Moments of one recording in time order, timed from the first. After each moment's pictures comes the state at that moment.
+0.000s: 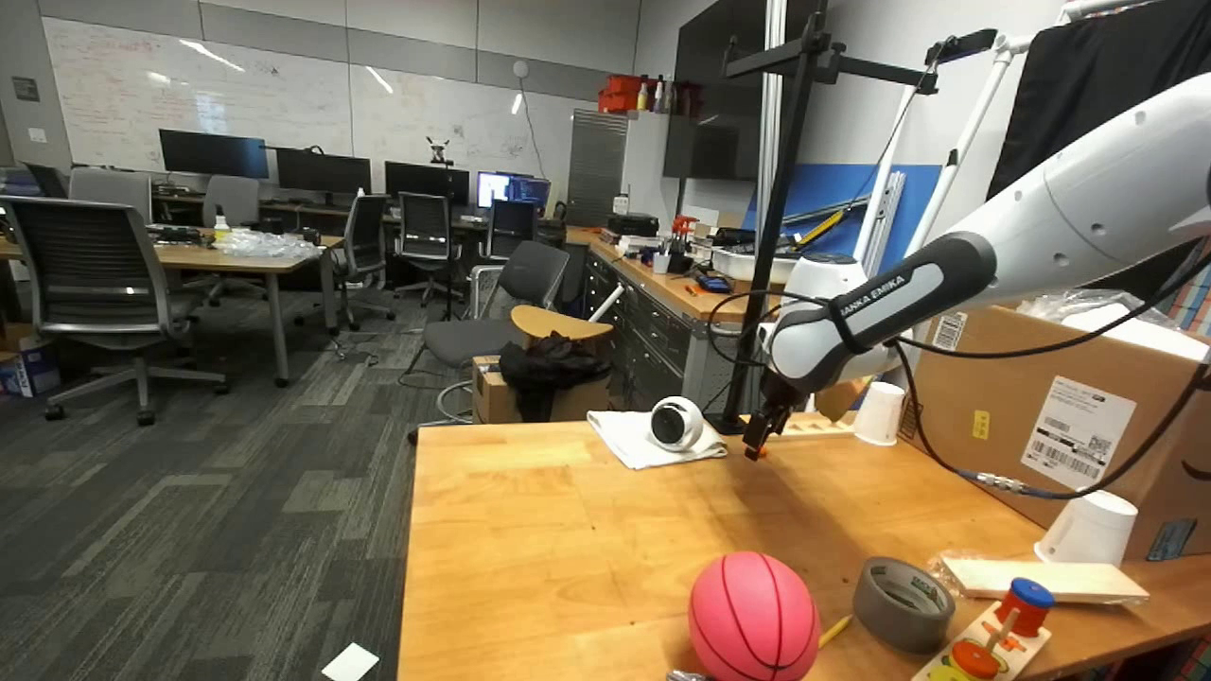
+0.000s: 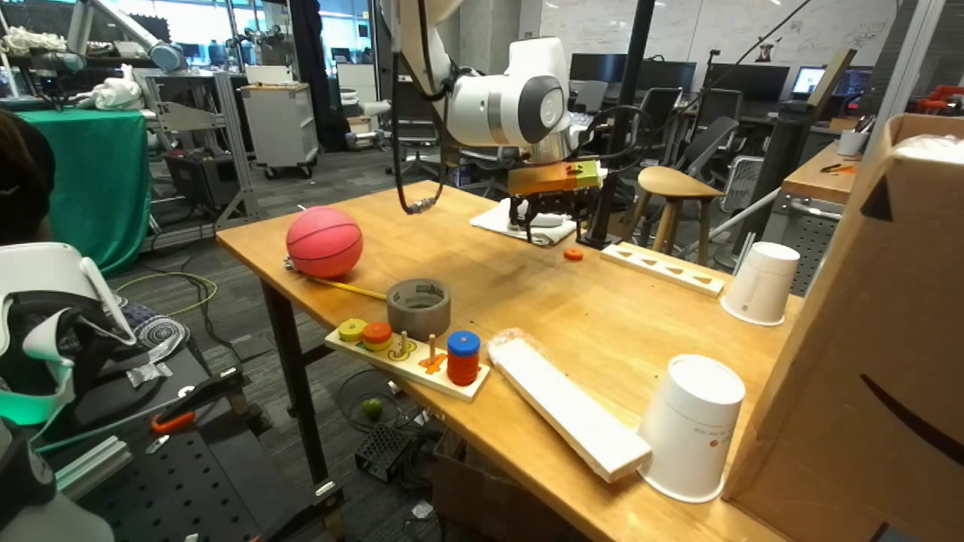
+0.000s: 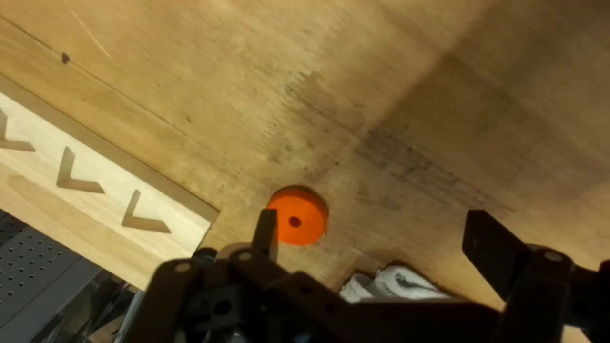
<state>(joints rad) -0.03 0.70 0.06 -1.61 -0.25 2.55 -0.40</state>
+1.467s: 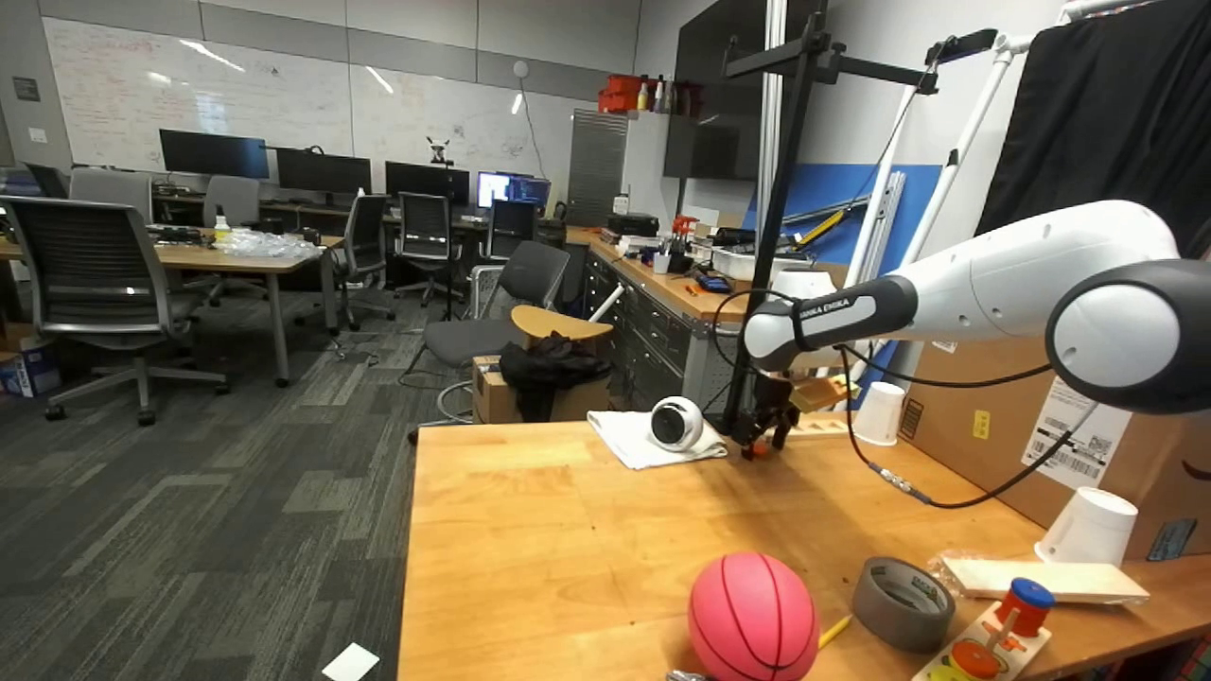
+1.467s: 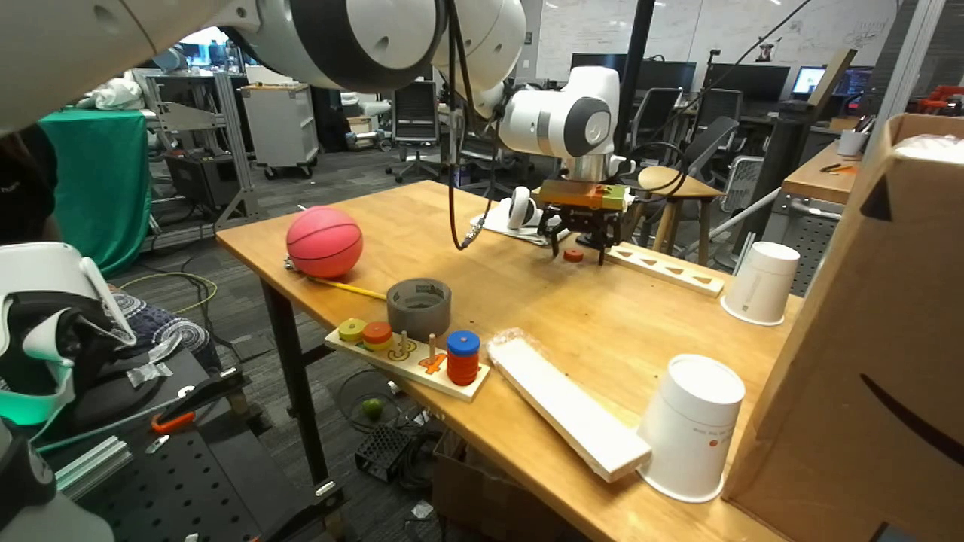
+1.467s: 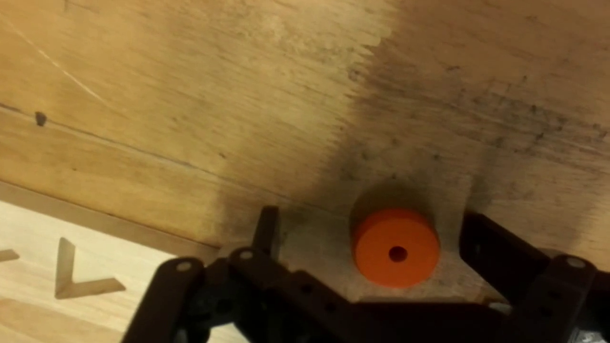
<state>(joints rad) -0.04 1.07 0.03 -1.00 -0.11 2.13 -0.32</state>
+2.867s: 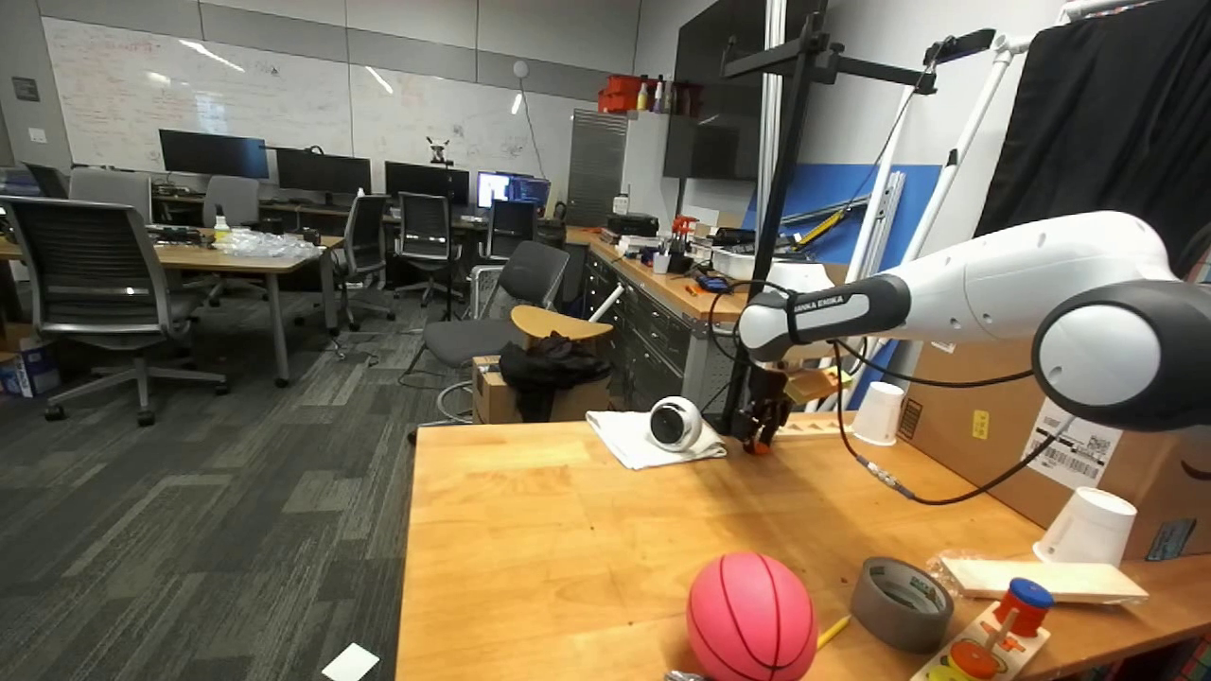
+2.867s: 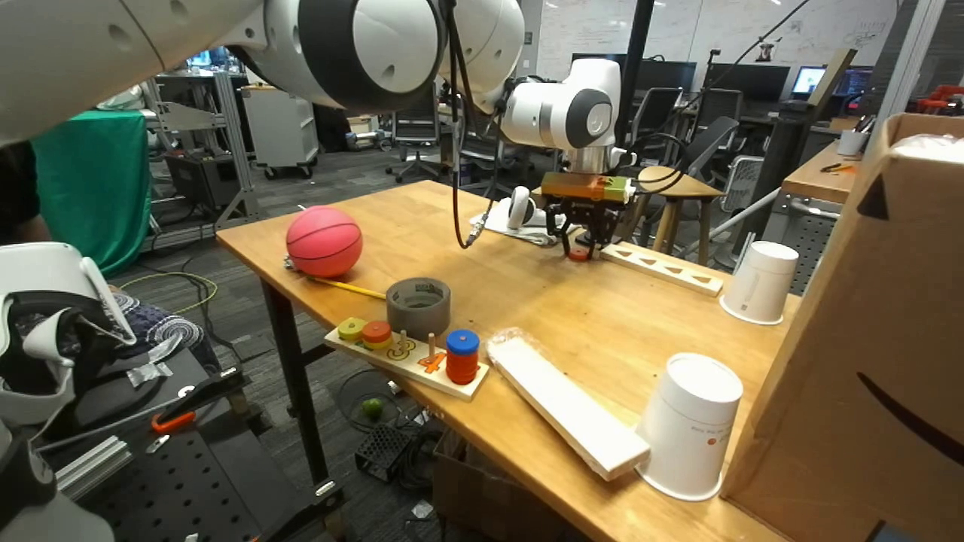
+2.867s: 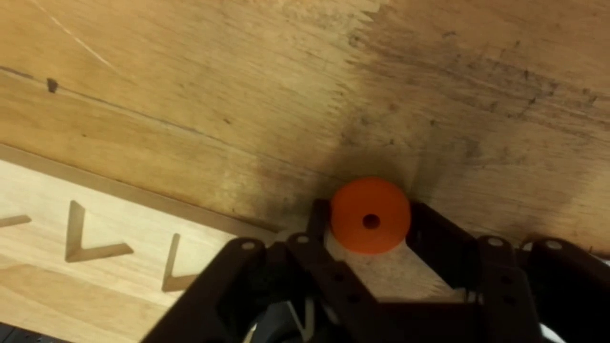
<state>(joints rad) -0.03 1.11 0.03 -0.89 -0.11 2.07 -0.32</state>
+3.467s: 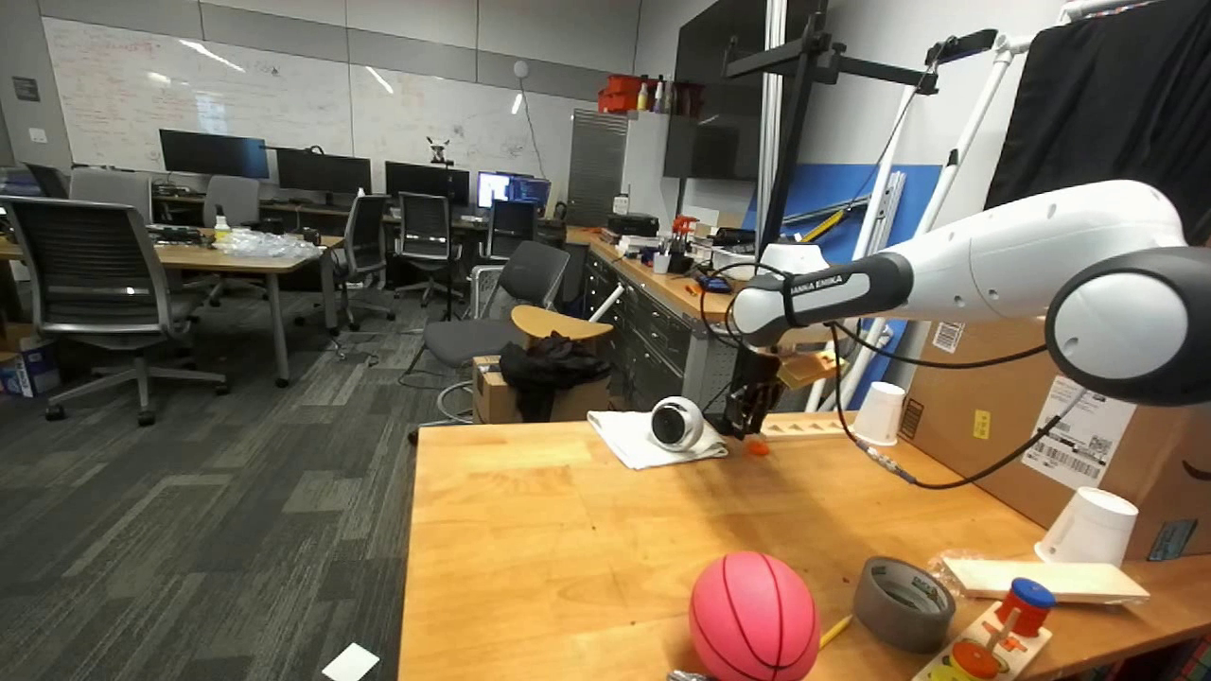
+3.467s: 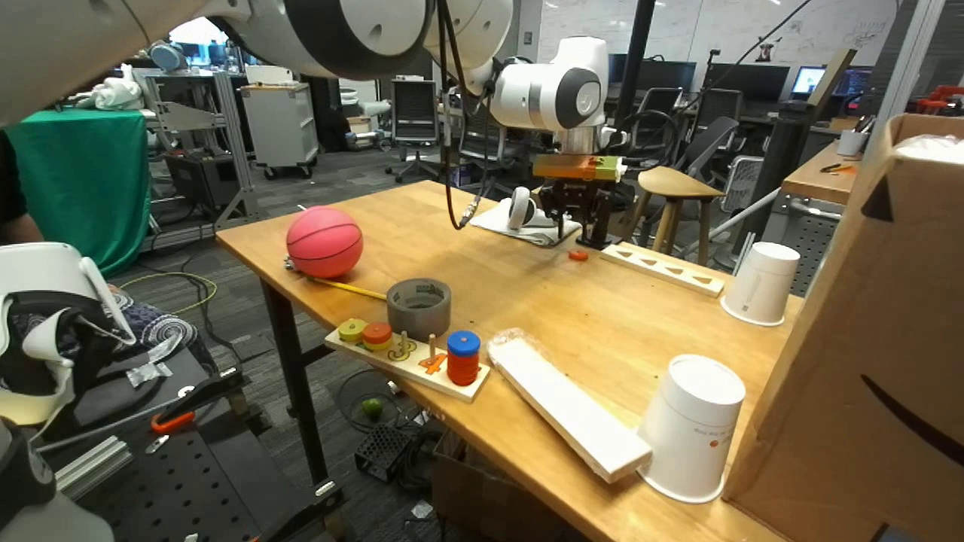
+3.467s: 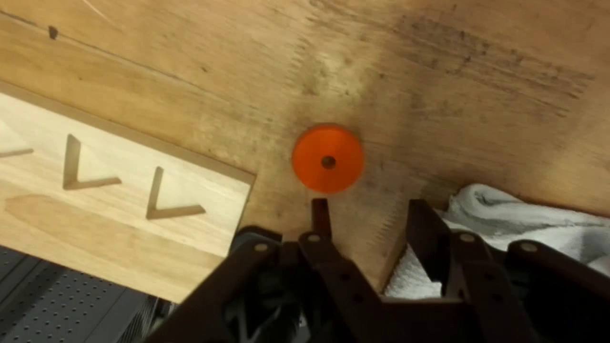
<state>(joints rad) -0.01 1.03 0.03 -0.96 -0.12 2.11 -0.32</state>
